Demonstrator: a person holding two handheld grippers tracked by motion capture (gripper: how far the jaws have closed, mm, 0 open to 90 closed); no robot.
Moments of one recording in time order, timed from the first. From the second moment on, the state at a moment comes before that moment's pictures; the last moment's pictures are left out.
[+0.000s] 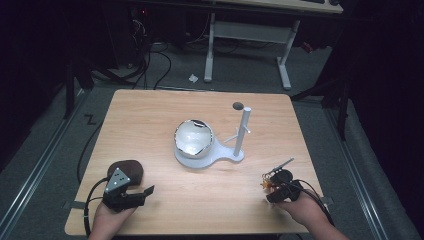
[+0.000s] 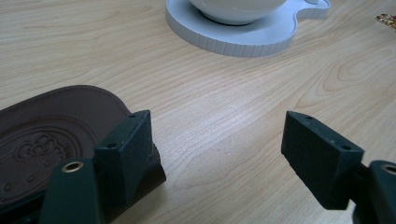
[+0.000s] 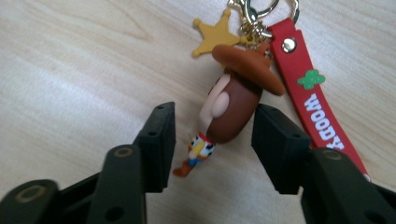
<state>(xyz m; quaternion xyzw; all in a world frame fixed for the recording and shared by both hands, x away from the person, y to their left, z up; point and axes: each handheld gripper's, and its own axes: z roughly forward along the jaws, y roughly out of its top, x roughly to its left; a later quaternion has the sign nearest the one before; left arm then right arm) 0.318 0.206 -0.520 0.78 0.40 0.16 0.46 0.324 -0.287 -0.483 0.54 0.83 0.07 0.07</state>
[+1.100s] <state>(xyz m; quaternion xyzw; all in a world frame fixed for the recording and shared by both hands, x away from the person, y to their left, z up) 0.319 0.206 -0.521 0.78 0.40 0.15 0.46 0.330 -0.295 -0.489 0.53 0.84 0.07 0.06</state>
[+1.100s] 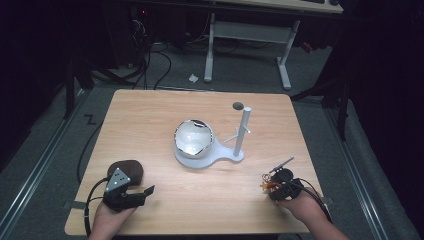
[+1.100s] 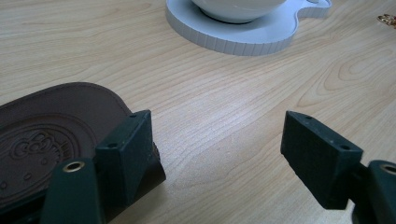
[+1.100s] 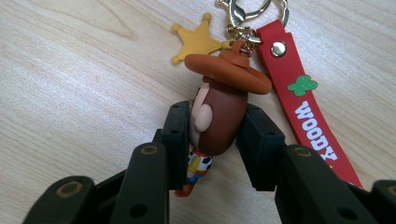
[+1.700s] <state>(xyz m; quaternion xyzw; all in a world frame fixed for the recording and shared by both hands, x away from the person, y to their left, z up) 0.319 0.205 -0.521 0.78 0.39 0.15 0.46 0.326 -0.298 -0.435 0.52 0.85 0.08 0.06</state>
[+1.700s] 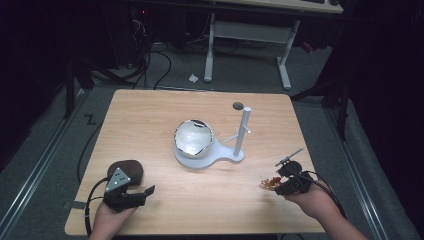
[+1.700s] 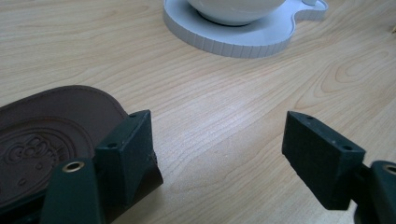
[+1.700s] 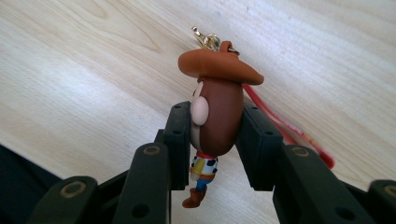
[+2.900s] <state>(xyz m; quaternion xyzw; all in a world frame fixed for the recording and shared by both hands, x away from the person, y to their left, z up) 0.317 0.208 -0.521 0.77 0.40 0.15 0.47 0.330 -0.296 -0.345 0.50 0.85 0.14 0.09</state>
